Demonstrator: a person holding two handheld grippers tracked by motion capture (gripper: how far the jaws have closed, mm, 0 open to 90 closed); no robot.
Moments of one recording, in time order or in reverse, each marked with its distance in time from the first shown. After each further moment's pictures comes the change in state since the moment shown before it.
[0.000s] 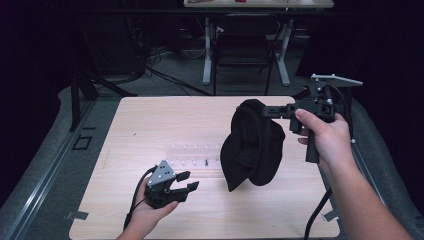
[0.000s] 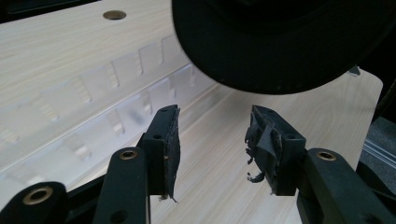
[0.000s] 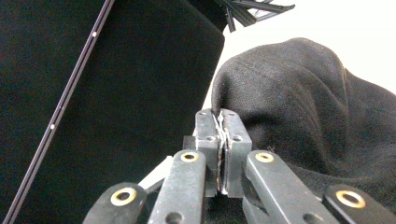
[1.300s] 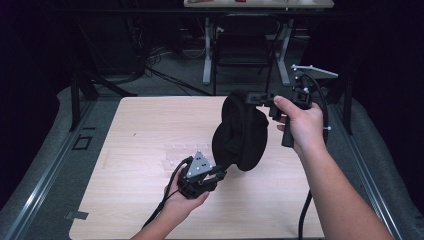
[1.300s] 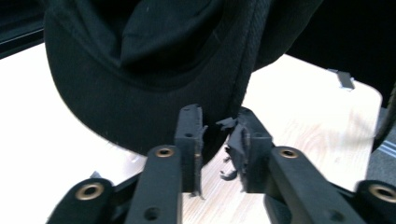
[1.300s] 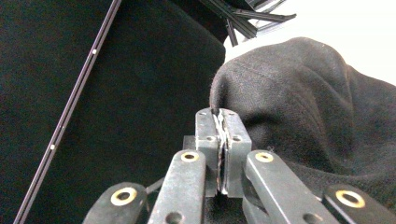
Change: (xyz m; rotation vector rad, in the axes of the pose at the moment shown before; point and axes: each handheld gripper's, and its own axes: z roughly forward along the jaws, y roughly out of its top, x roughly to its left) left arm -0.034 0.042 0.051 0.009 -0.003 0.099; right arm 0.000 0.022 0.043 -0.040 0.010 0.033
